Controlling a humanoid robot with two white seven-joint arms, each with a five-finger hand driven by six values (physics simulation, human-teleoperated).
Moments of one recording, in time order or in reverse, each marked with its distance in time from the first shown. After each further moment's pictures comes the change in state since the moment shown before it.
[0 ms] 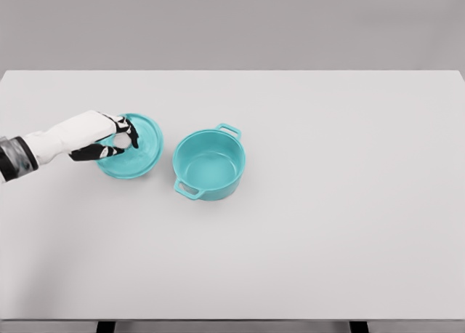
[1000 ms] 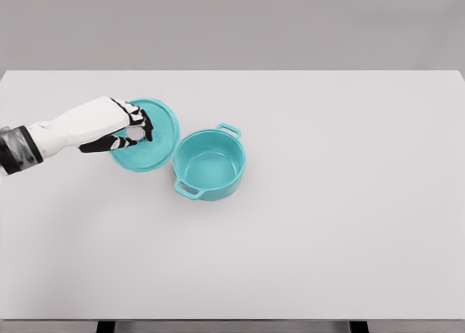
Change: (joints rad) left arm -0.006 0.007 -0.013 -0.164 0.004 0.000 0.000; right arm 0.000 0.000 0.000 0.000 0.000 0.000 0.000
